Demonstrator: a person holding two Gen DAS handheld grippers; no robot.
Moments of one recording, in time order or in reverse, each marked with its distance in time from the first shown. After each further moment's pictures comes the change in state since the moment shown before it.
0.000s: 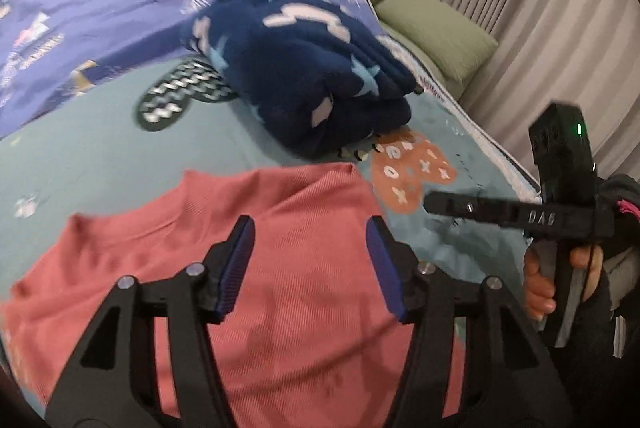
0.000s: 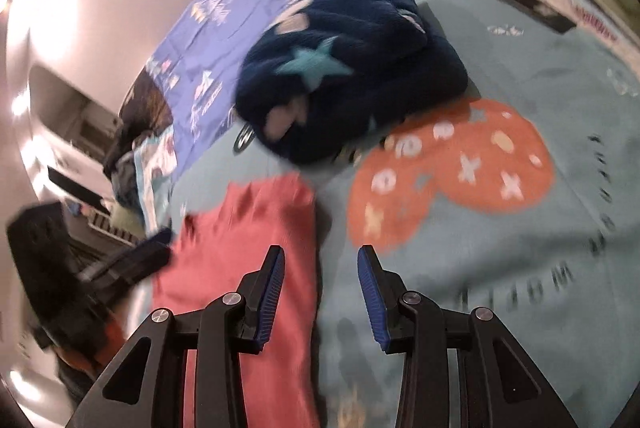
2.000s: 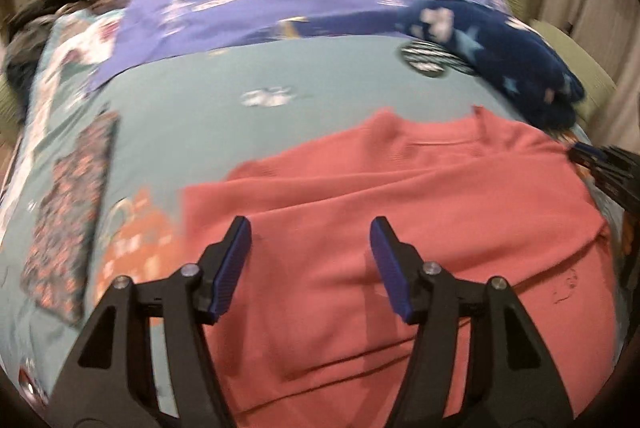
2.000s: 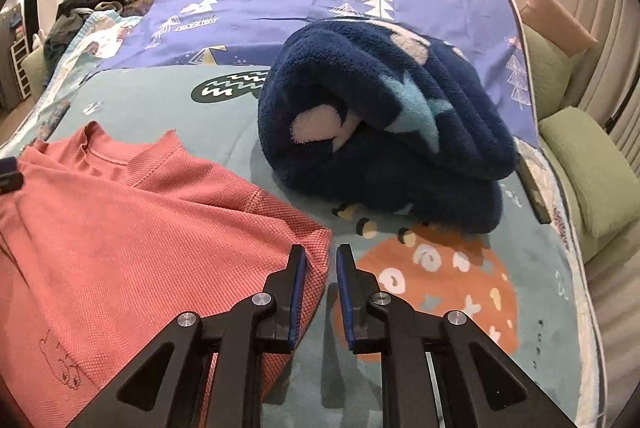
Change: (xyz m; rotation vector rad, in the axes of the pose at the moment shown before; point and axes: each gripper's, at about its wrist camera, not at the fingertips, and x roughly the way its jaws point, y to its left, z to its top) left arm -0.078 0.171 -0.113 -0.242 -0.086 0.450; right arm 0.062 0.095 -0.030 -0.651 -0.112 -0.546
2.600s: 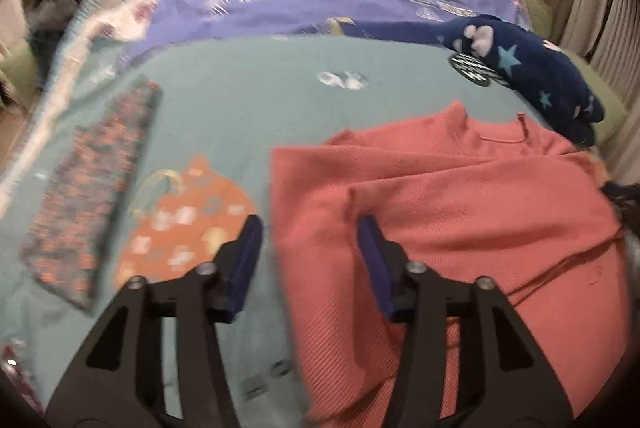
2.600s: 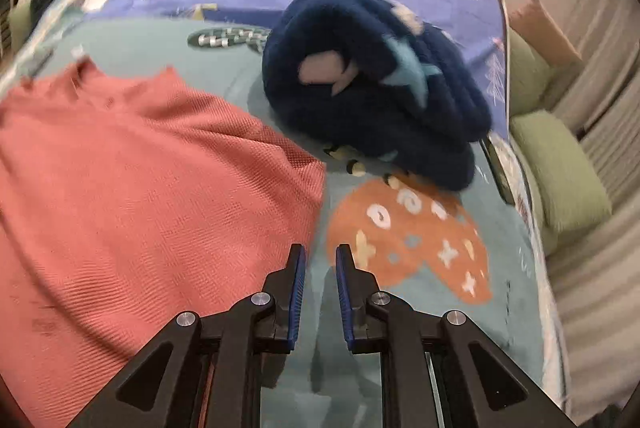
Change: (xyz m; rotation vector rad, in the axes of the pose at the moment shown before) left arm -0.003 0.047 -0.026 -0.064 -0.053 0.050; right arm -0.017 0.020 -0.025 -0.054 0.084 -0.114
